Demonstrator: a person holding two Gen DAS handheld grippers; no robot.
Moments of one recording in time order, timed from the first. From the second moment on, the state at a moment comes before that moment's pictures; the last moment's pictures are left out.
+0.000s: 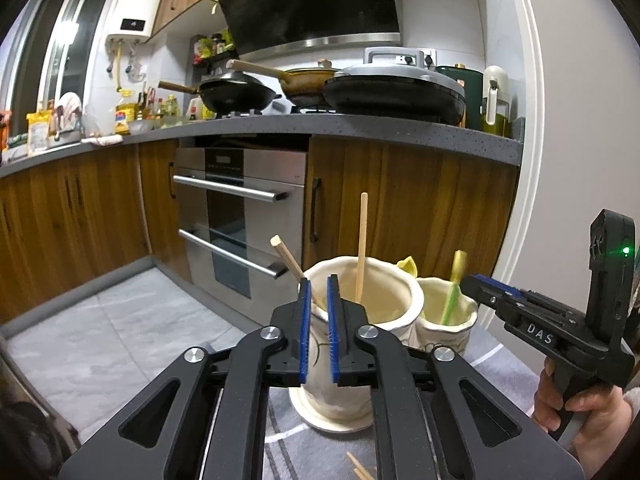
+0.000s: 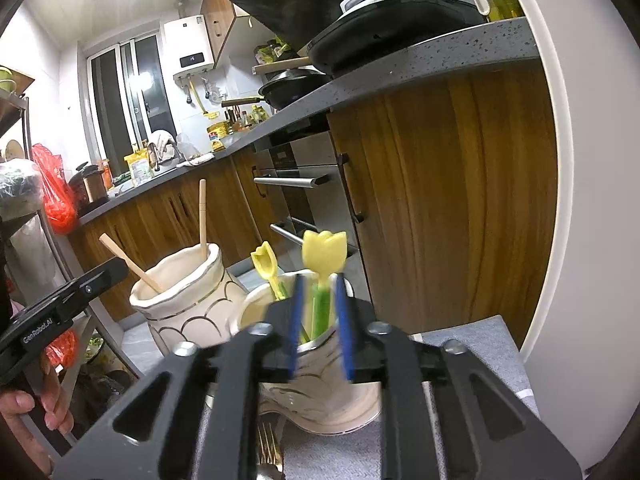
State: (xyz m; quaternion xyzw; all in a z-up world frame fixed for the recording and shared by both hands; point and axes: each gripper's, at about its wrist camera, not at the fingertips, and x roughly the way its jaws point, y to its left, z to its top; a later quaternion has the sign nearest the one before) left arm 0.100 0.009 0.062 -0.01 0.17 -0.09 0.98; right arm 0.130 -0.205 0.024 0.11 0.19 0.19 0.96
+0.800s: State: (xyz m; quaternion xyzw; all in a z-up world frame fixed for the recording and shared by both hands) left arm 0.039 0.036 0.075 -0.06 0.17 -0.06 0.98; right arm 0.058 -0.233 0.049 0.08 0.16 0.18 0.97
